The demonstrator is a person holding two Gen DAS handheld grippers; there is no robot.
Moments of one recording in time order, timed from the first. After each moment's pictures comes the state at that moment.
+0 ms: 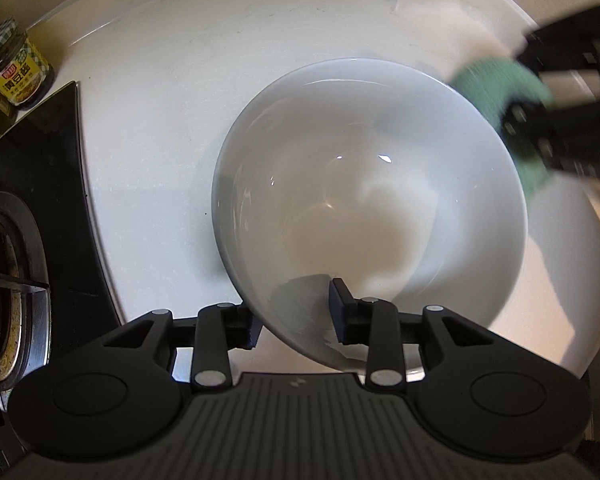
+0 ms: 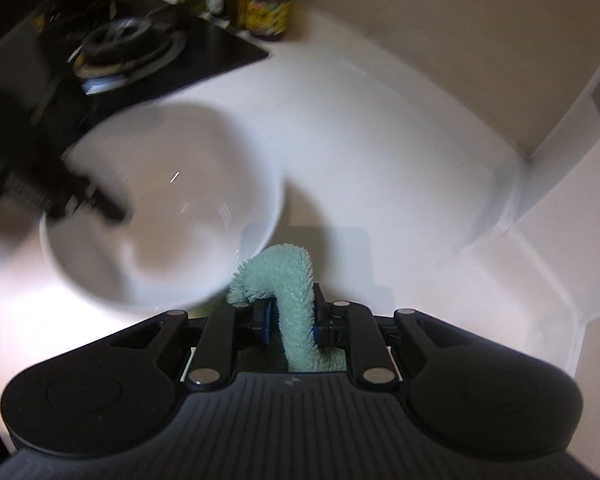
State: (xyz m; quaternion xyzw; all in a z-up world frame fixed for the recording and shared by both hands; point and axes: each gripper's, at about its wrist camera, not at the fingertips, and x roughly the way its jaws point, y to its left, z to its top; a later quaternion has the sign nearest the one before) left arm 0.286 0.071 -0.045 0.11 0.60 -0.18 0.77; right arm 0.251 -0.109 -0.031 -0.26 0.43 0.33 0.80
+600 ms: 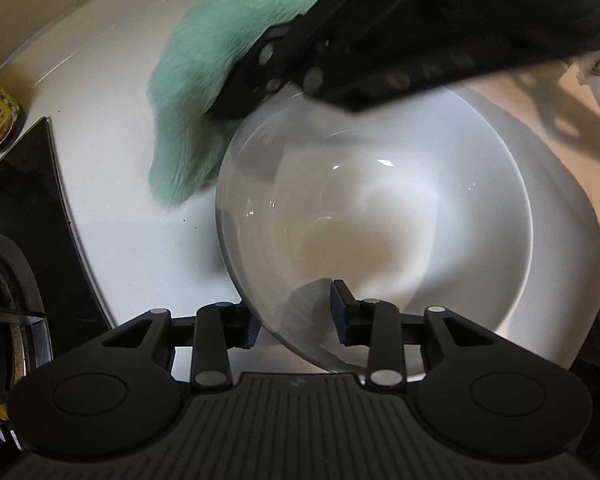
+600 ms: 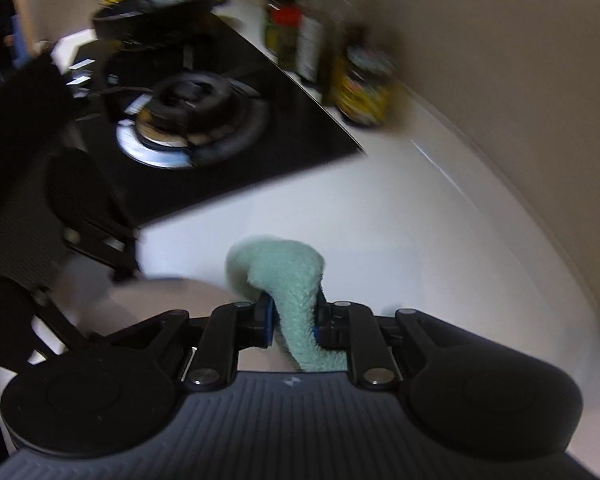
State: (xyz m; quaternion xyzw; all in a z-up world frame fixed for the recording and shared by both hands) left arm 0.275 0.074 -0.041 0.16 0.58 -0.23 0.76; right arm 0.281 -0.012 -0.024 -0.28 0.35 0.48 0.75
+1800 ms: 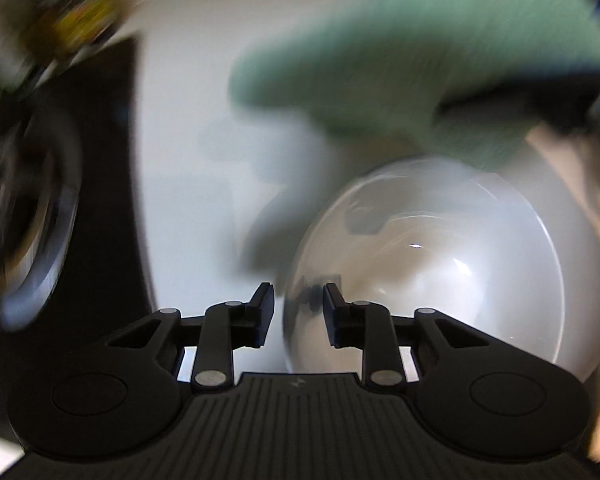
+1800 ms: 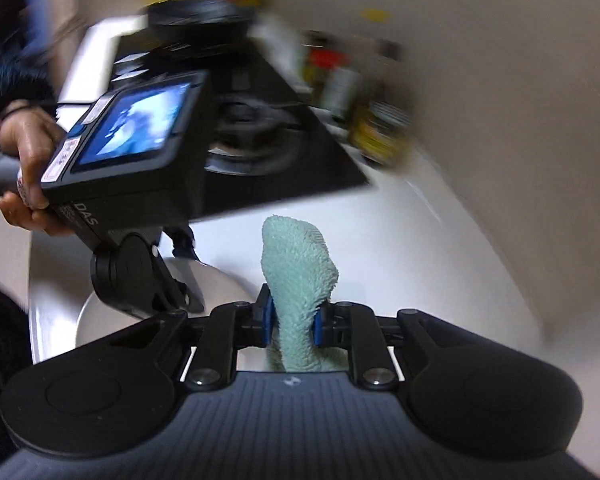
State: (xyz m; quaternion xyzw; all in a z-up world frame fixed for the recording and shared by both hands) left arm 0.275 0.098 -0.022 0.00 0.61 -0.06 0.79; right arm 0.195 0.014 0.019 -0.39 0.29 0.51 0.71
